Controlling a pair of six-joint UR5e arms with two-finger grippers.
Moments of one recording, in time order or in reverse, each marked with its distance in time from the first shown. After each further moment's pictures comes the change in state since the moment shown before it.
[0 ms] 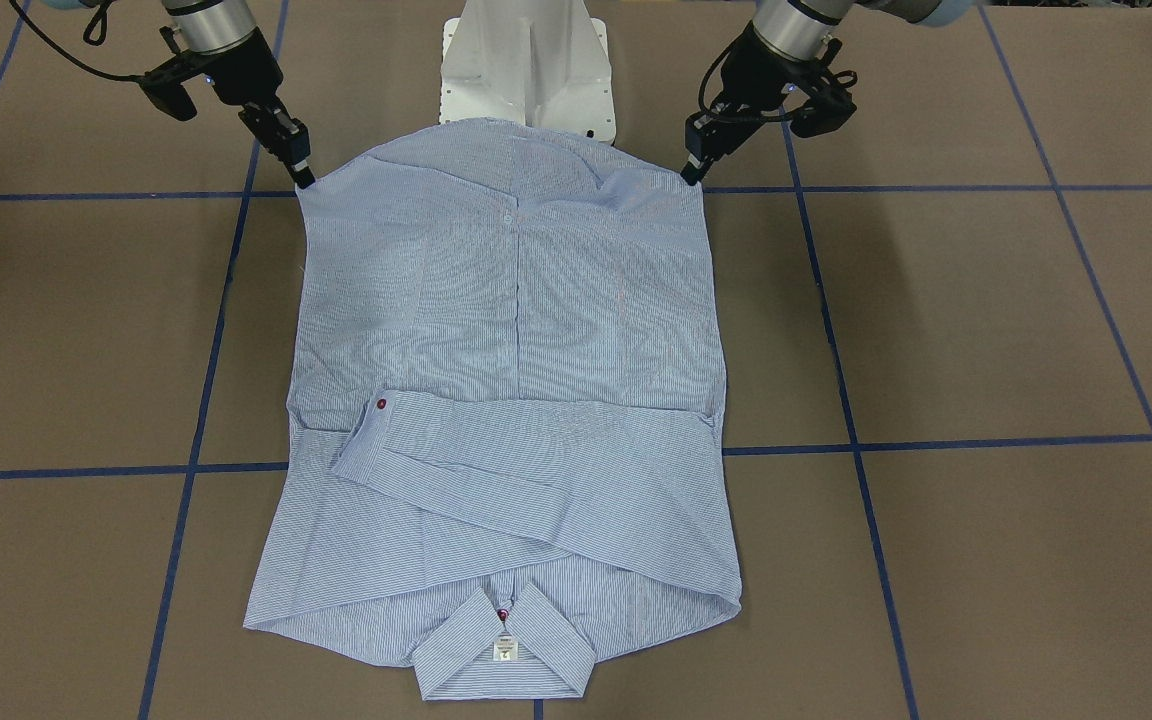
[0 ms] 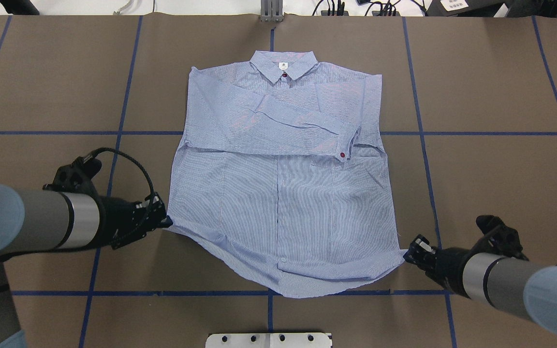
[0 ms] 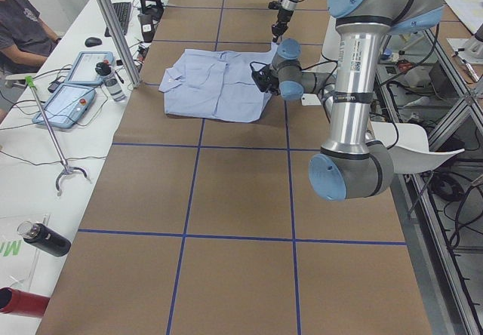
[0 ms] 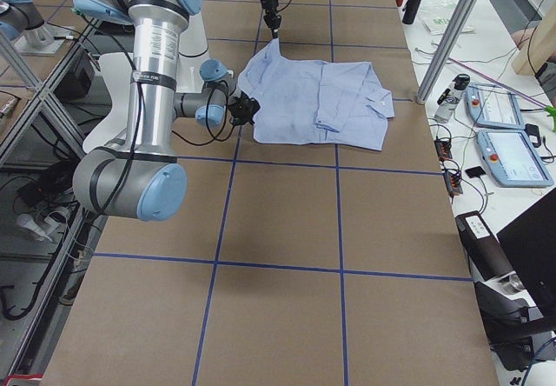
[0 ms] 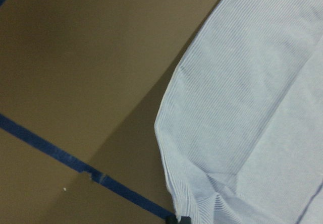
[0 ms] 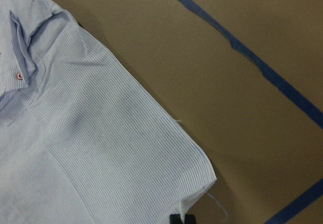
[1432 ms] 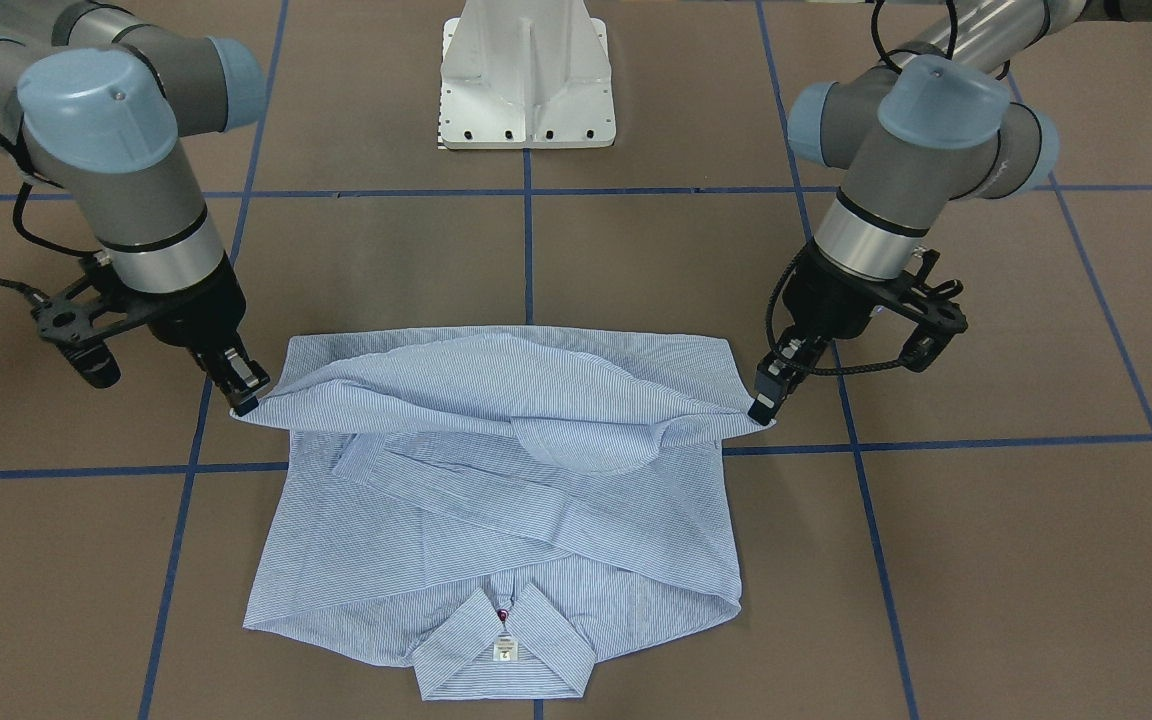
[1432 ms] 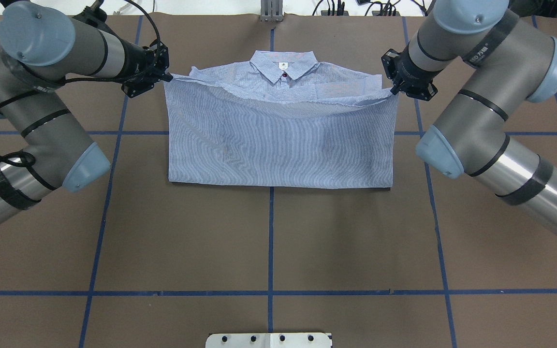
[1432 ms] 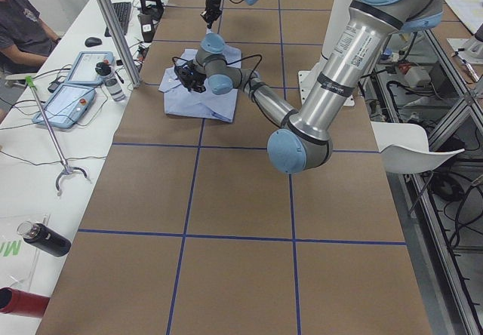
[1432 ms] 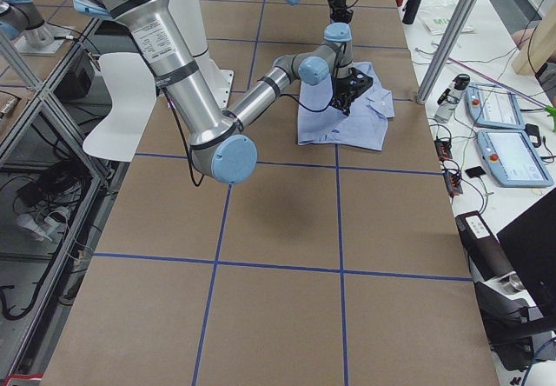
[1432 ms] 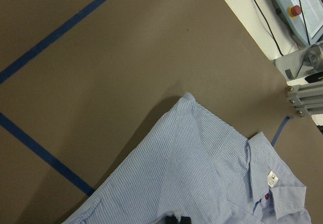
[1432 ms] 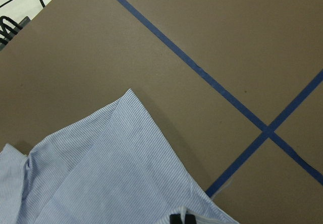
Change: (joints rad) left arm -0.393 -0.395 0.562 -0.093 -0.099 0.087; right arm 0.650 0.759 -0.567 -0.531 0.442 -0.496
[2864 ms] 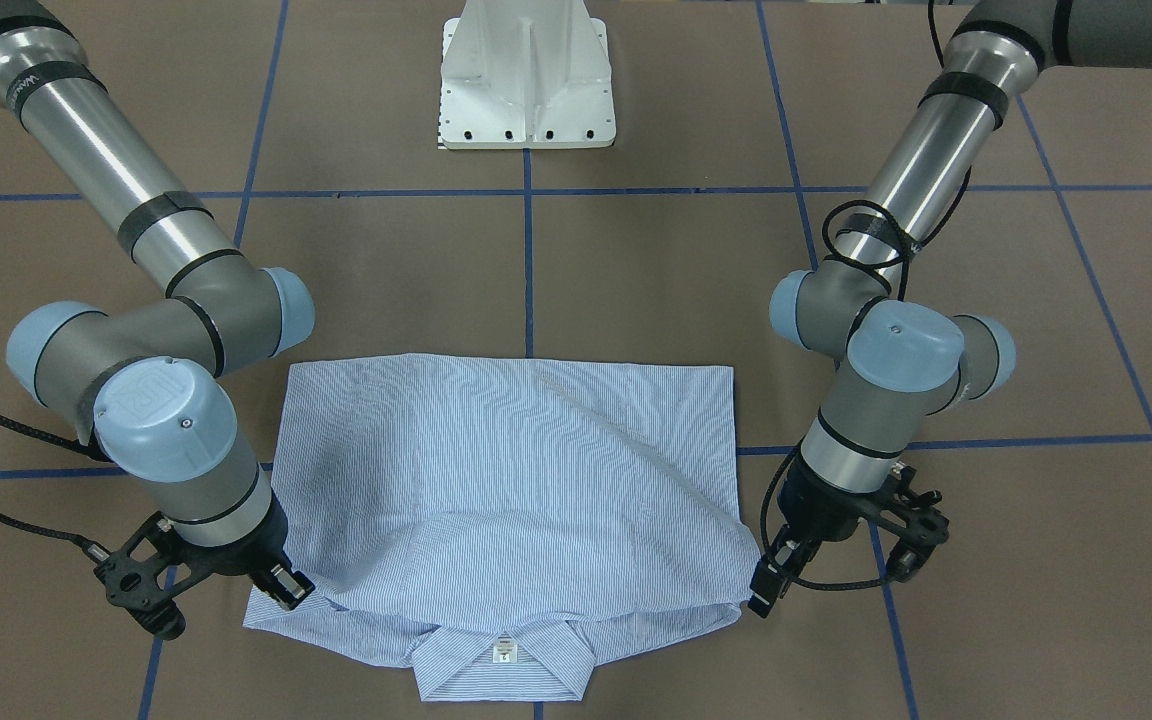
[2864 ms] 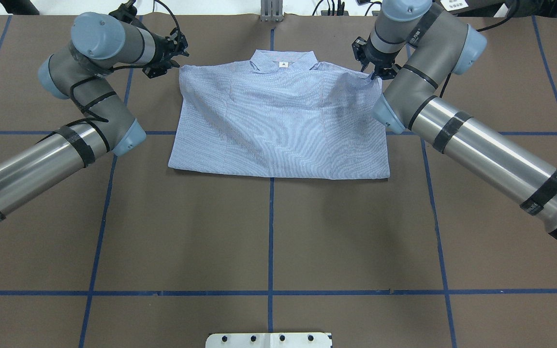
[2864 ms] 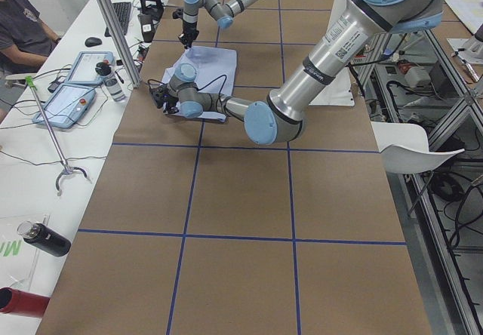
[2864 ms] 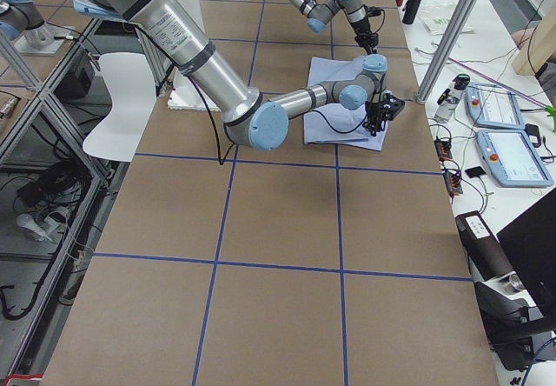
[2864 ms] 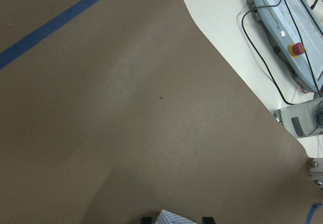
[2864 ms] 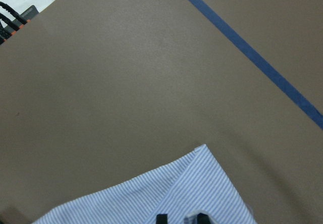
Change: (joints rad) left arm -0.017 -0.247 0.657 -0.422 0.093 0.072; right arm 0.021 0.266 -0.659 0.389 0.001 -0.113
